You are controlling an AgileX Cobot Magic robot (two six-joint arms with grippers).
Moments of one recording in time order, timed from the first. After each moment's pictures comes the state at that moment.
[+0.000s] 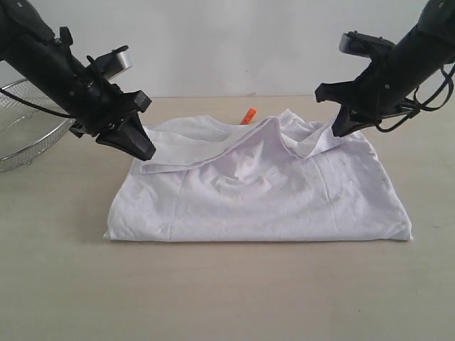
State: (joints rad) left arm -0.13 2.05 -1.55 -0.68 1.17 0.54; right arm -0.06 2.03 -1.54 0.45 0.84 -0.30
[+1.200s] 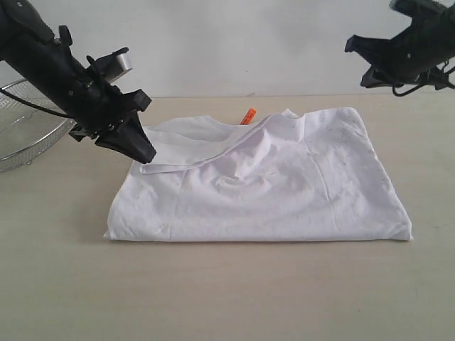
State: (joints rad) left arm -0.13 2.05 -1.55 -0.69 1.20 0.51; right arm -0.14 2.01 -1.55 0.54 0.51 -0.17
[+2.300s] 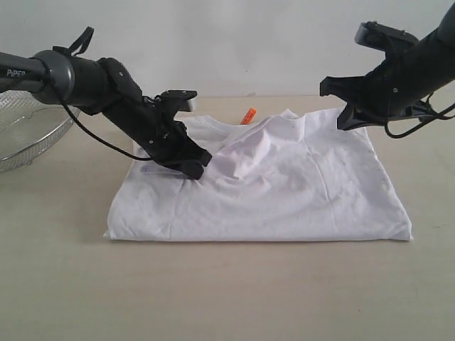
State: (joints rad) left arm -0.31 2.32 -1.66 -0.64 0.73 0.73; right arm -0.04 1.85 -1.29 0.54 0.59 -0.28
